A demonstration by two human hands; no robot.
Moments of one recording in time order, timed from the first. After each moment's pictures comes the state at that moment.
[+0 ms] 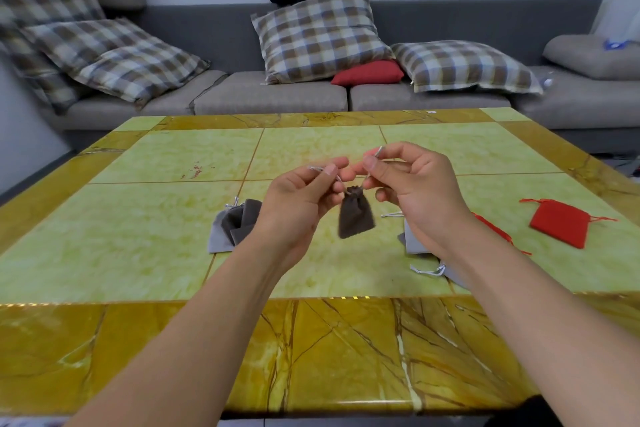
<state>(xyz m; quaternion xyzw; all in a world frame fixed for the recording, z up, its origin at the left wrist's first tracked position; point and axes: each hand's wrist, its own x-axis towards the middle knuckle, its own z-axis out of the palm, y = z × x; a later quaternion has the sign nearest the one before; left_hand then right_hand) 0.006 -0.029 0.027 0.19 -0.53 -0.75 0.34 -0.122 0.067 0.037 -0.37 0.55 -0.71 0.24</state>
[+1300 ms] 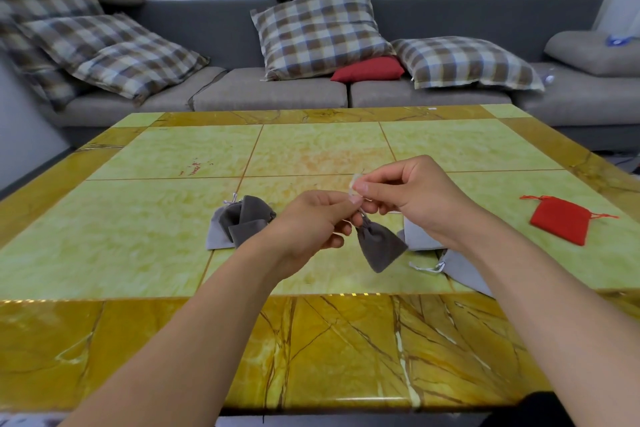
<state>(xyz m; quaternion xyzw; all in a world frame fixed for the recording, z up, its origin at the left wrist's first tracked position) 0.006 -0.025 0.014 0.25 -0.68 -0.67 0.14 -0.137 0.073 0.033 -0.44 0.65 -0.55 0.28</state>
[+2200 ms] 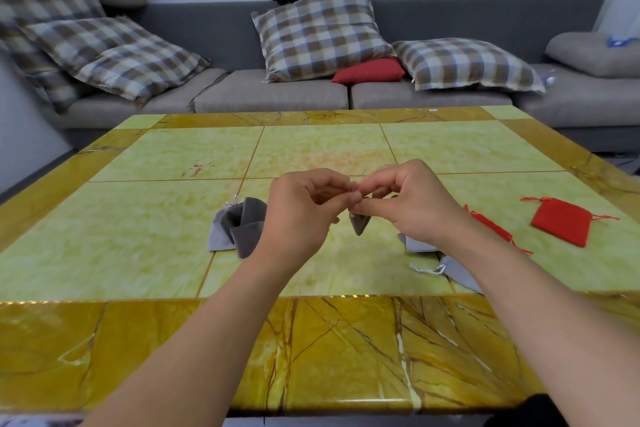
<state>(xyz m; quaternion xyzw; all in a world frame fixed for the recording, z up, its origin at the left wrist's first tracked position) 0.010 -0.025 0.016 0.21 -0.77 -0.46 0.39 -0.131 0.075 0.033 -0.53 0.68 -0.46 0.18</state>
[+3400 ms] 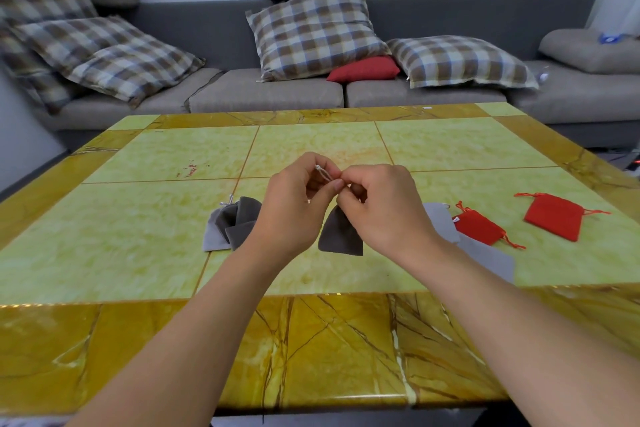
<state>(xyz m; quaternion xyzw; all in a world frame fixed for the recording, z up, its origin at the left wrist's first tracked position) 0.009 -0.033 0.017 0.21 -0.81 -0.39 0.38 -0.105 0.058 0.019 -0.56 0.71 -0.43 -0.08</state>
